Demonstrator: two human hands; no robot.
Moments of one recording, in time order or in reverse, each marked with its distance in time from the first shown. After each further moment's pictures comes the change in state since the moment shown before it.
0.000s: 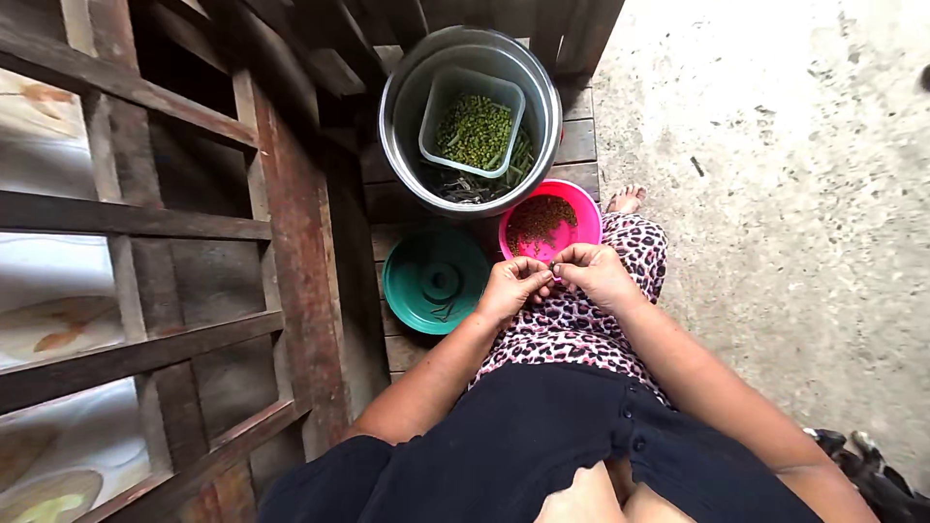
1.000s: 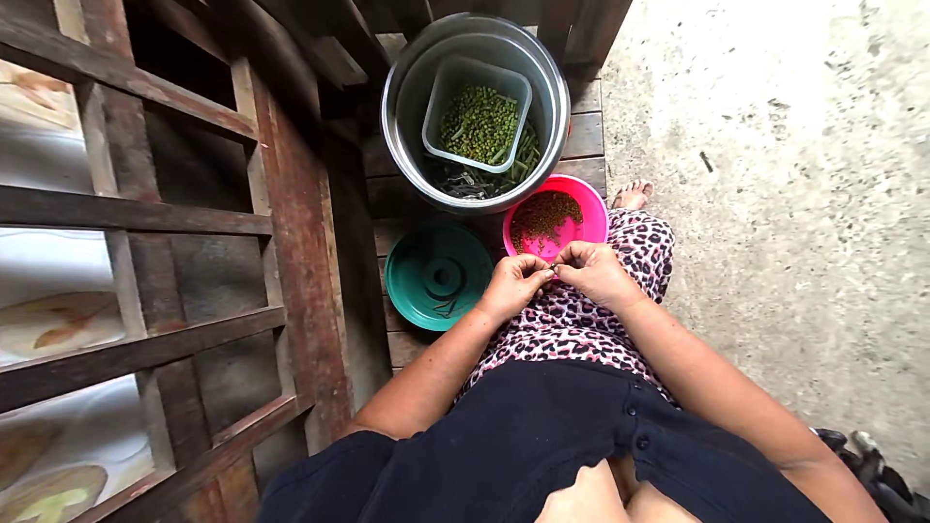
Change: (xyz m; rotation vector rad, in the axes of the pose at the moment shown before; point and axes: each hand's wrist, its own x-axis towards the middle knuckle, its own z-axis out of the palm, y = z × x) left_hand 0.006 0.000 -0.009 0.328 -0.043 0.165; right_hand 0.009 0.004 0.002 -0.207 -0.054 -0.058
